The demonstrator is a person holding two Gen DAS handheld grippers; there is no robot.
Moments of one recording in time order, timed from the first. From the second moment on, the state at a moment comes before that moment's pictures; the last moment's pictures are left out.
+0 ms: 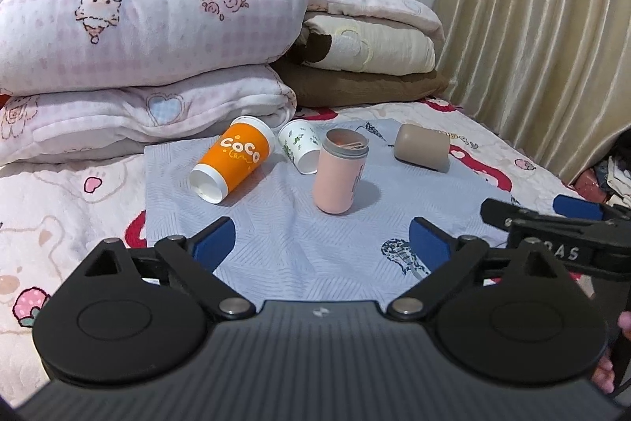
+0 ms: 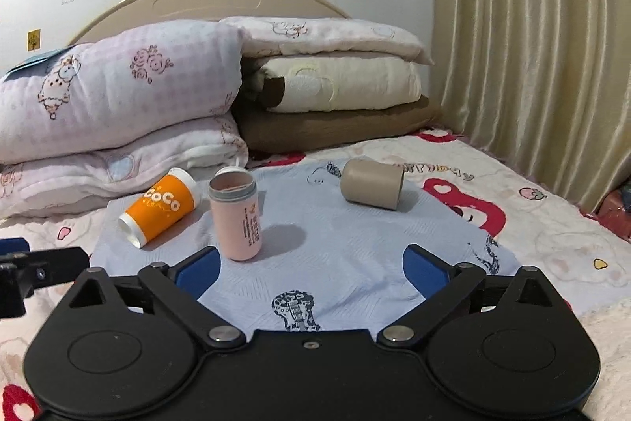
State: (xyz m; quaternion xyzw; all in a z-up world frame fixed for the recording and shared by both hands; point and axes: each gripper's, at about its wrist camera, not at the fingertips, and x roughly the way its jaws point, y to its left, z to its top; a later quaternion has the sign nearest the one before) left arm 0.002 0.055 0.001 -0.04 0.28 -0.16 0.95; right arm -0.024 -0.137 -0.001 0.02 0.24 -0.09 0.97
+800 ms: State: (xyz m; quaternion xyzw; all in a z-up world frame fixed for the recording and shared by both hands) left arm 0.011 0.052 -0.009 -0.03 0.31 -0.13 0.94; right arm -0.021 -0.131 -0.005 0.02 0.27 -0.08 0.96
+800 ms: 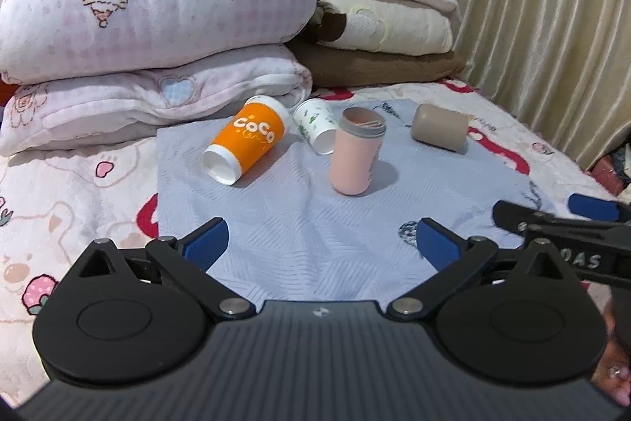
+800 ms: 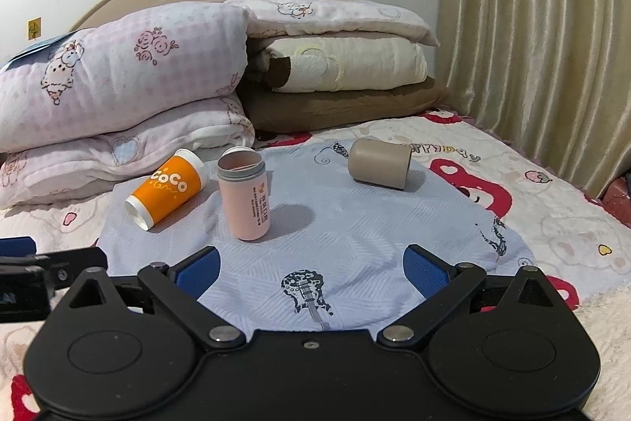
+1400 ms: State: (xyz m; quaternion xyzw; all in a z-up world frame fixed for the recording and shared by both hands) left arm 0.003 0.042 -0.005 0.00 0.28 -0.12 0.95; right arm -0.027 -0.135 -0.001 0.03 0.25 -0.09 0.96
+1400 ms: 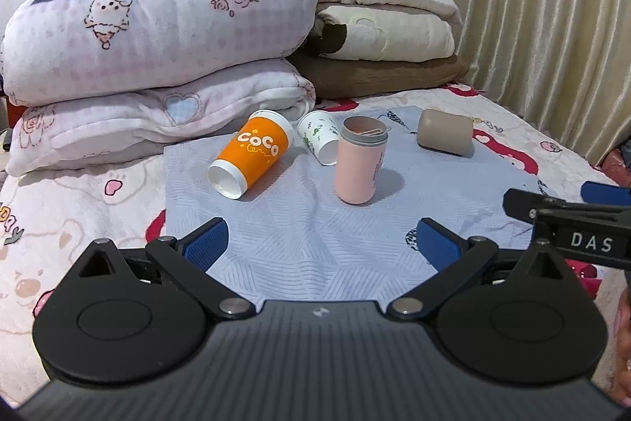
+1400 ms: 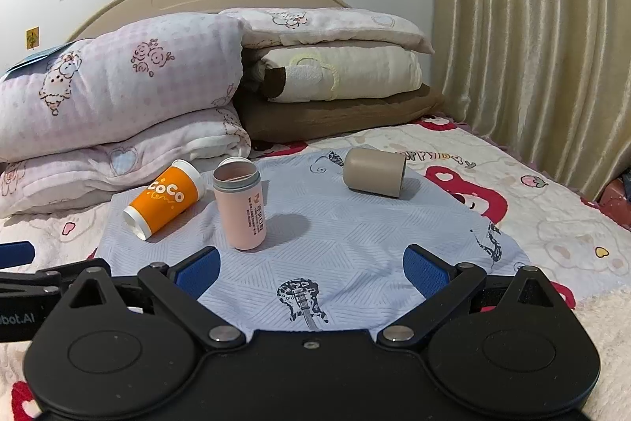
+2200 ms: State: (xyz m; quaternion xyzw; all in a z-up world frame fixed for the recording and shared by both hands) left arm 0.007 0.044 -0.006 0.01 0.28 -0.09 0.96; right arm -0.026 -0.139 0.001 0.03 0.25 -0.09 0.96
